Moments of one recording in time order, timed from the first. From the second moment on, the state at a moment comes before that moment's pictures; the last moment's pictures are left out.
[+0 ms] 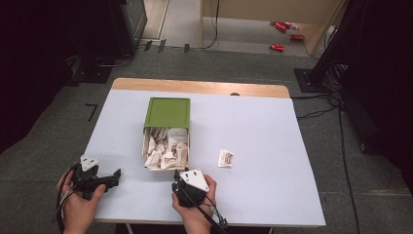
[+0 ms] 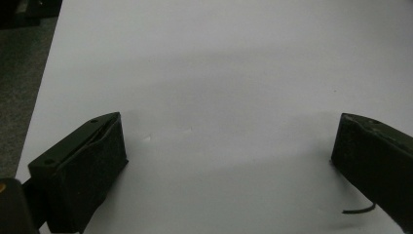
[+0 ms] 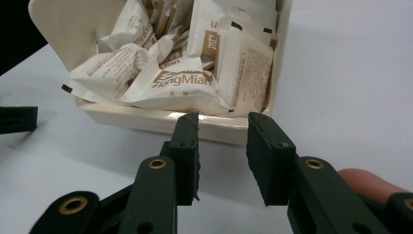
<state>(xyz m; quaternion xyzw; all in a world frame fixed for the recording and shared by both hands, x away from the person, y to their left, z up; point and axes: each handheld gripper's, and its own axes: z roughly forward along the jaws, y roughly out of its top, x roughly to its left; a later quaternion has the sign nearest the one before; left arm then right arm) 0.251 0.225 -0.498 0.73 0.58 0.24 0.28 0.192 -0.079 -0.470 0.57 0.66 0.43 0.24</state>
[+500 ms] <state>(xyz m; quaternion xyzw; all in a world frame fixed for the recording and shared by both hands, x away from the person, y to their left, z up) 0.251 0.225 -0.498 0.73 0.58 0.24 0.28 0.194 -0.071 -0.473 0.55 0.66 0.44 0.25</state>
